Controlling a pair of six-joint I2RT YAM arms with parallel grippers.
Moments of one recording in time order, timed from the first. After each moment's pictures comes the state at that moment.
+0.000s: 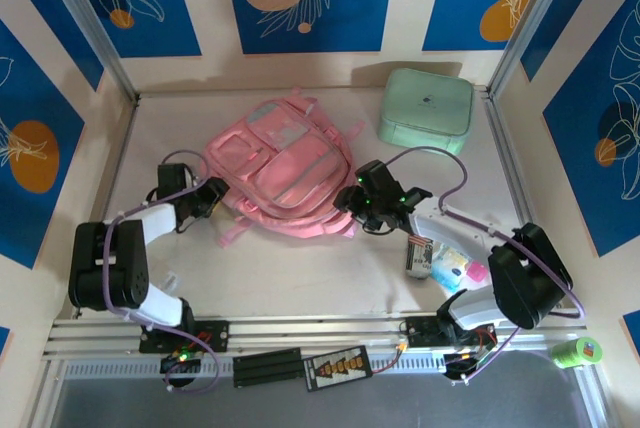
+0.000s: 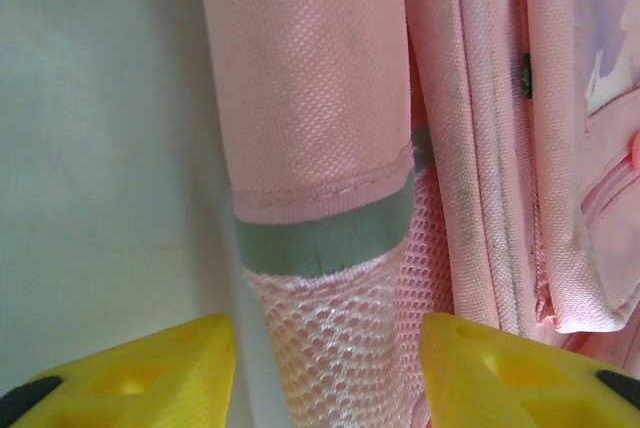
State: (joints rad) left arm 0.06 1.51 0.62 0.04 0.42 -0.80; right arm 0.64 1.40 0.82 -0.35 -0.08 1.10
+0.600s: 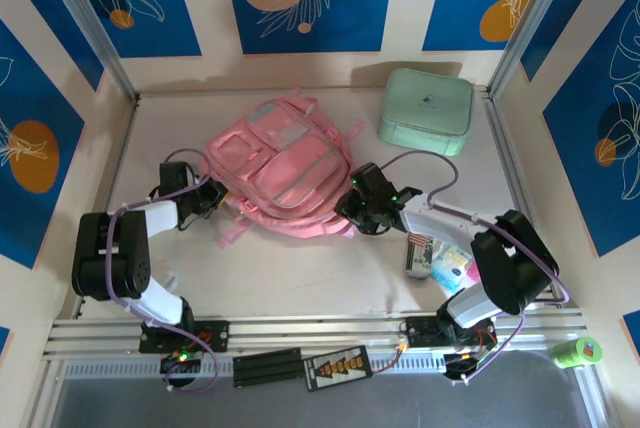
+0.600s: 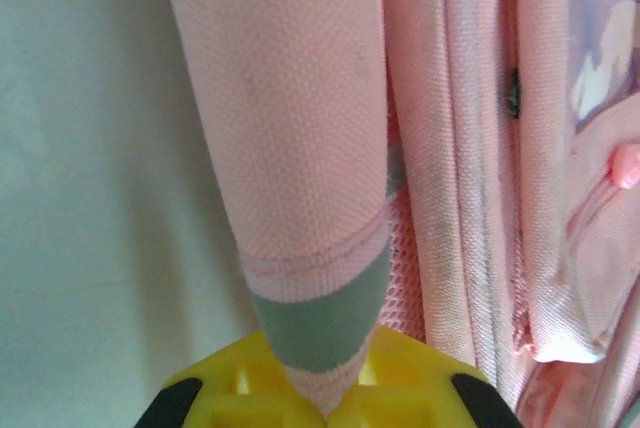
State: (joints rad) left arm 0.05 1.55 0.64 0.08 0.47 -0.84; right arm 0.64 1.51 0.82 -0.31 -0.10 1.12
